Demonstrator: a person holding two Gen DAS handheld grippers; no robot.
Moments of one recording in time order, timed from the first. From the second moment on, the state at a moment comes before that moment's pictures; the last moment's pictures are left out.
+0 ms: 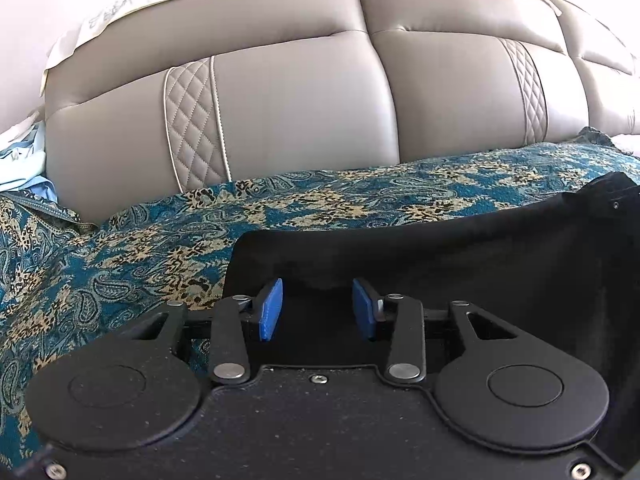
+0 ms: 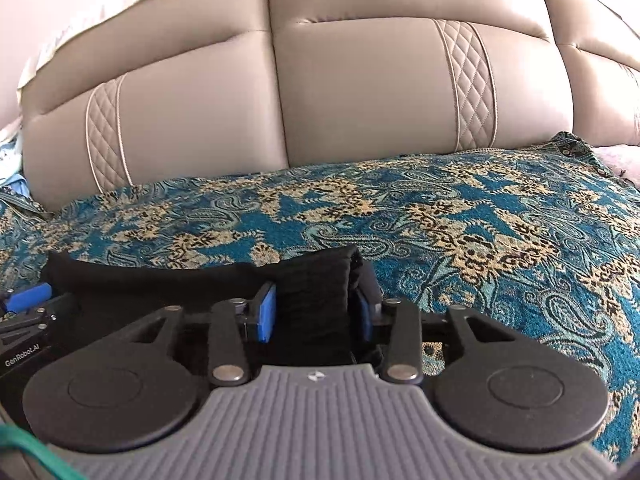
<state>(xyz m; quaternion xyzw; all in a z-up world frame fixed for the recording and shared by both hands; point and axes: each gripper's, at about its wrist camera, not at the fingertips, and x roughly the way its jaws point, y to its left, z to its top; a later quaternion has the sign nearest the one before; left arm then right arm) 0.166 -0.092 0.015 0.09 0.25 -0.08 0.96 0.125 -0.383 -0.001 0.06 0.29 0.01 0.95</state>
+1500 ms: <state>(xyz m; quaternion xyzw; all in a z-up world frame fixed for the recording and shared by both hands) -0.030 -0.081 0.016 0.11 0.29 -0.16 0.94 0.068 -0.406 -0.007 0.06 0.30 -0.05 0.95</state>
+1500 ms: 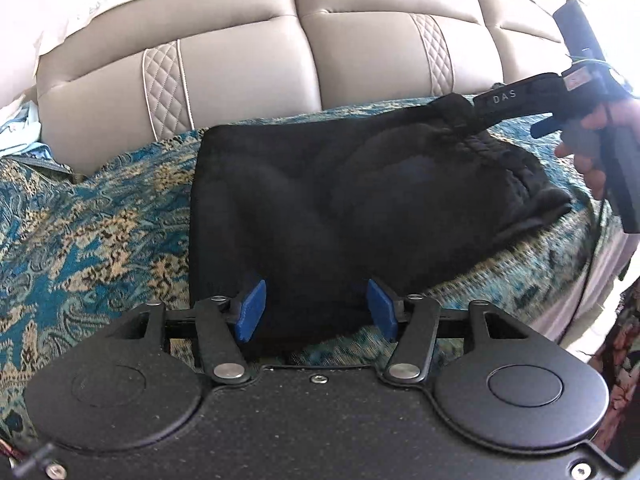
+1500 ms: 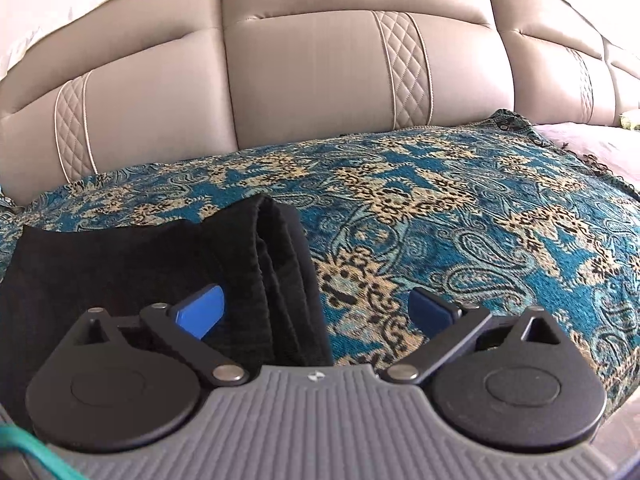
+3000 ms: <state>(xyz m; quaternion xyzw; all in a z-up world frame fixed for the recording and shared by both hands) 0.195 0.005 0.025 -0.14 0.35 -0.13 0.92 0.100 -0.394 -0.023 0.05 0.31 0.08 0.95</state>
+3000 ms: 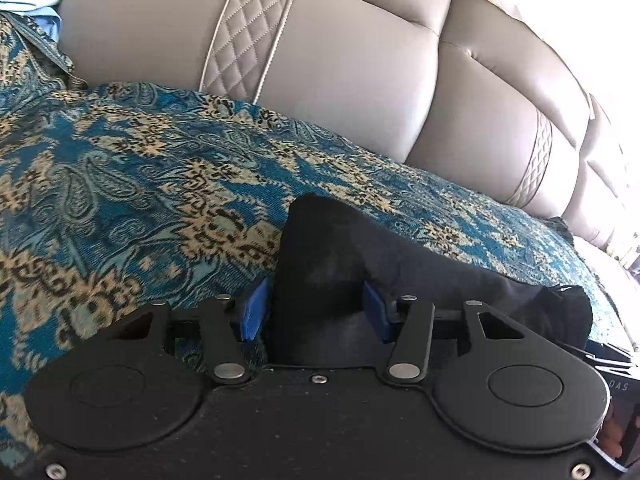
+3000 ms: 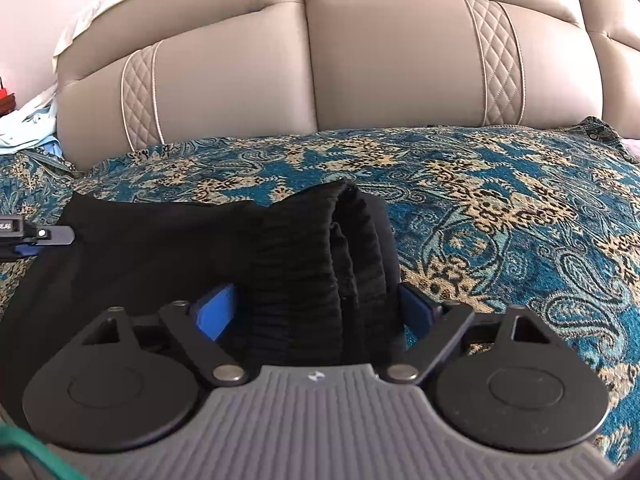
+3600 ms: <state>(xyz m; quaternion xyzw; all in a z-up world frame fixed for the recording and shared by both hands) 0.182 -0.025 0.025 -0.10 0.29 -0.06 0.95 0.103 -0.377 -0.019 0.07 0.30 0.09 0.95</state>
